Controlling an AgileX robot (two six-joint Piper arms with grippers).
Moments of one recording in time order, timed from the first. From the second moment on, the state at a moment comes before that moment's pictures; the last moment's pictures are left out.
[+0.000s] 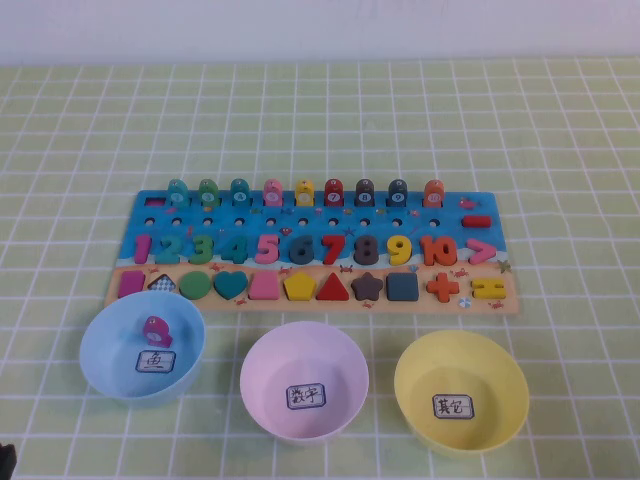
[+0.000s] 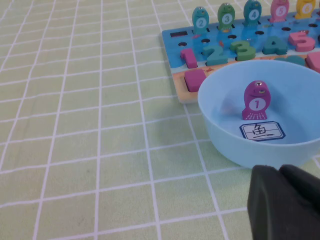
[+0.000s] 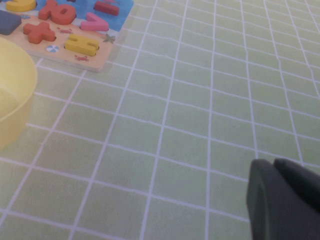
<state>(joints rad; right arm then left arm) 0.01 -0.01 -0.03 0.14 0.50 -0.32 -0.16 -0.01 0.03 0.02 0.37 0.04</state>
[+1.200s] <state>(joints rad) 0.01 -0.01 -0.03 0.14 0.50 -0.32 -0.16 -0.01 0.03 -0.77 -0.23 -0.15</state>
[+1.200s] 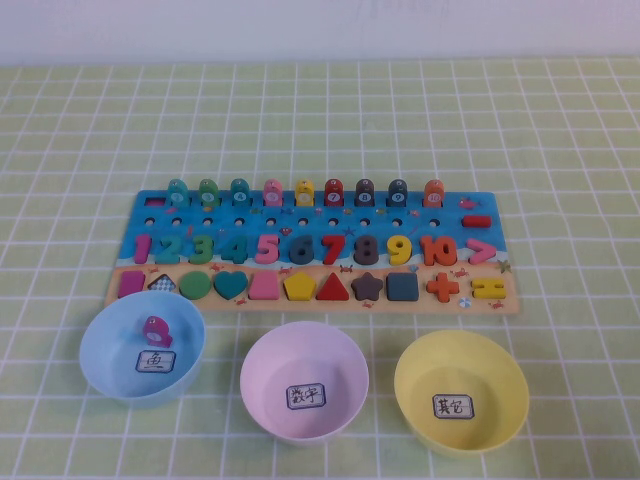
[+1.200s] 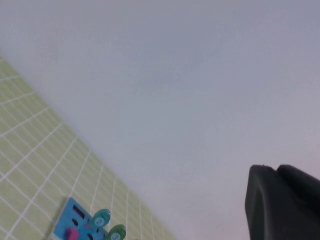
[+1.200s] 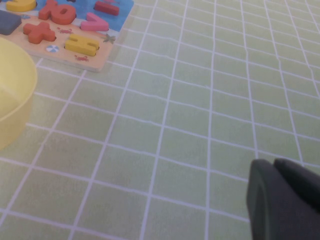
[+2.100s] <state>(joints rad) 0.01 -0.01 -0.03 0.14 0.50 -0.32 -0.16 1.23 -1.29 -0.11 1.12 0.21</state>
